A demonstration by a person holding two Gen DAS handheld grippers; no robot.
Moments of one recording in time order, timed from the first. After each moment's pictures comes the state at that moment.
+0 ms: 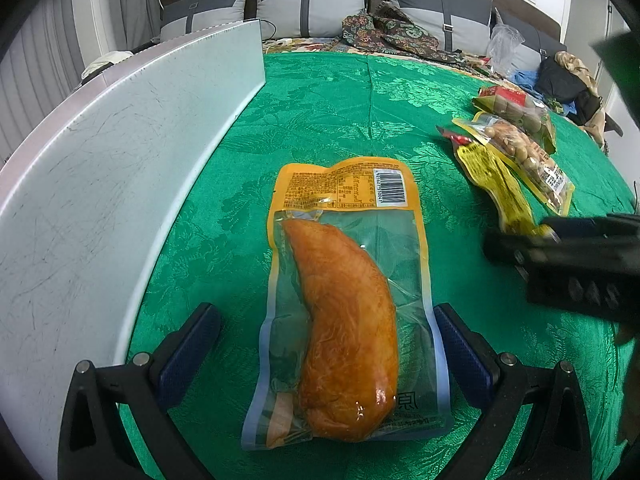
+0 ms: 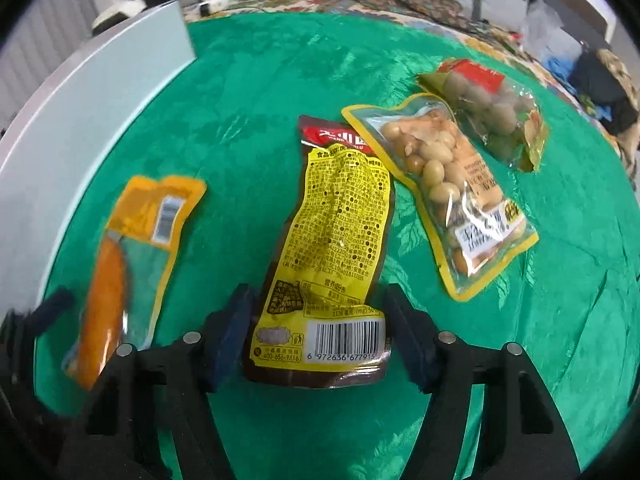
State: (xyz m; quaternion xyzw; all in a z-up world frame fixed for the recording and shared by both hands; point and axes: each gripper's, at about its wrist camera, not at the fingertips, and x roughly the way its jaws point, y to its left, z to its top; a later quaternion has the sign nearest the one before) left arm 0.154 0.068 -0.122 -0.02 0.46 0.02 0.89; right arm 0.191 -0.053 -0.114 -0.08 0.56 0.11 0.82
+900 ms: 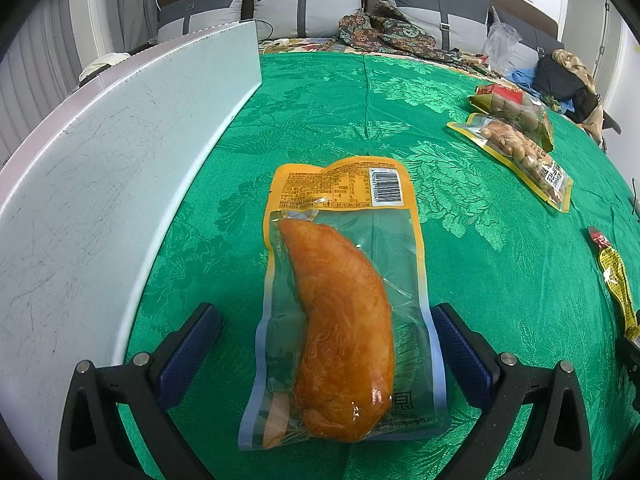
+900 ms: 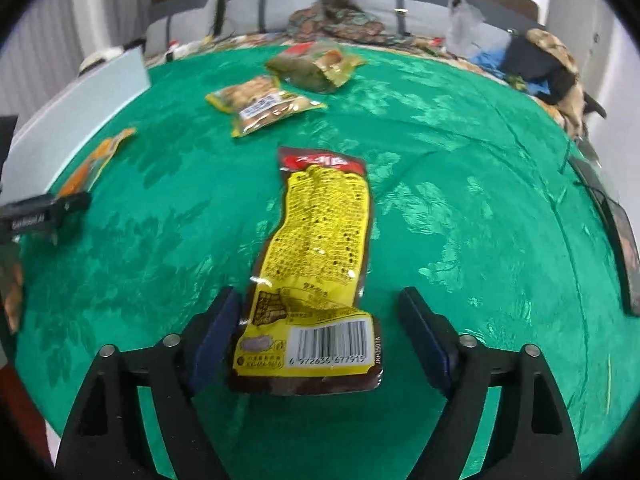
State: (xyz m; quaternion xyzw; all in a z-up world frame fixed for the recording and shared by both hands) left arm 0.151 0.066 -0.121 -0.02 0.45 0.02 0.89; right arm 0.081 -0.211 -0.109 -0.04 0.47 0.05 0.88
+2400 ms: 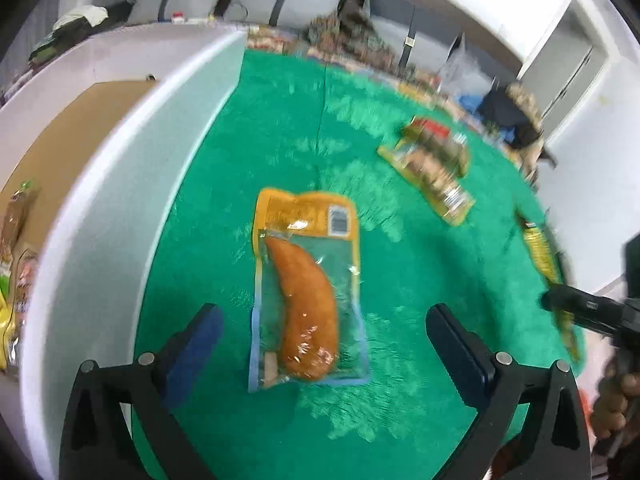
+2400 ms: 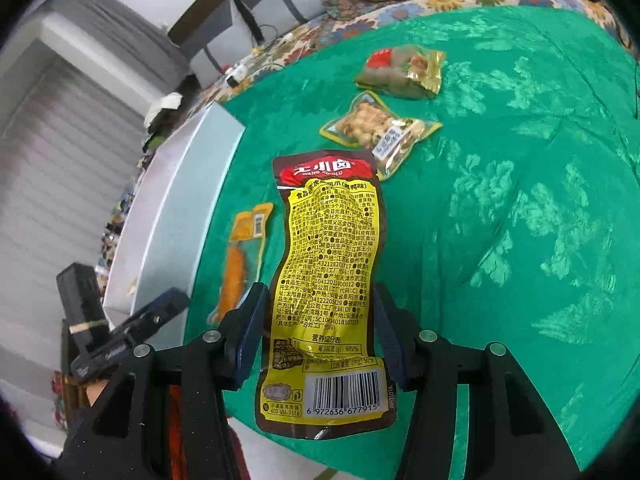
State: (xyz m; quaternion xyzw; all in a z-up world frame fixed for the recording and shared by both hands) left arm 0.110 0.099 -0.064 -0.13 0.49 -0.09 0.86; right arm 0.096 -0.181 -0.022 0.20 0.54 0.19 0.80
